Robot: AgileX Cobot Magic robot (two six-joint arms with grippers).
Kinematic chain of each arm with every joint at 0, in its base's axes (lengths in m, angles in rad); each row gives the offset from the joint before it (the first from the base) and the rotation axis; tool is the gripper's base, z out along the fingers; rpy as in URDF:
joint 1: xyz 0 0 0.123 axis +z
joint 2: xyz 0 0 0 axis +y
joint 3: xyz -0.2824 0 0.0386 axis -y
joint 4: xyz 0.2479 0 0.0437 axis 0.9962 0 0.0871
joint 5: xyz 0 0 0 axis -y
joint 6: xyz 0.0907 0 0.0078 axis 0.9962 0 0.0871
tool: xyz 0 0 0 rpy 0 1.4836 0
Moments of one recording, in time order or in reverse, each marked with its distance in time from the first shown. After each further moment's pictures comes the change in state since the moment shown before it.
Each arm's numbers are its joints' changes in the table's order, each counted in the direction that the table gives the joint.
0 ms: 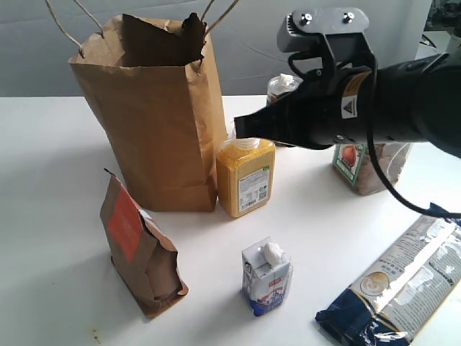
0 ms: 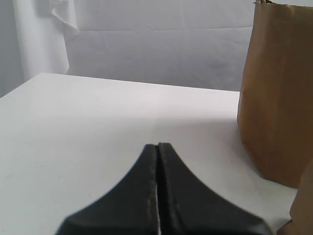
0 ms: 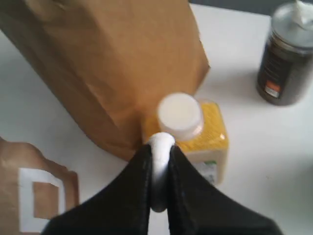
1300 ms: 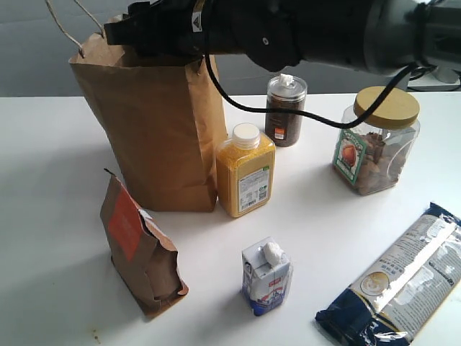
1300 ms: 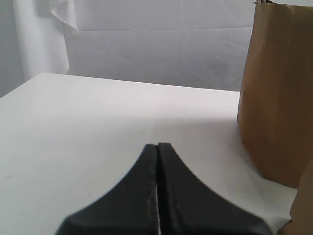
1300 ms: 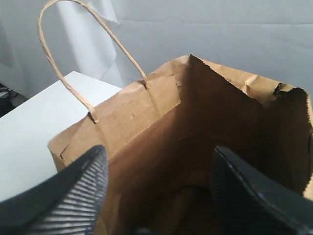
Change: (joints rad) left arm 0.000 0.000 0.000 0.000 0.000 0.000; right arm 0.082 0.469 0.644 -0.084 0.095 0.022
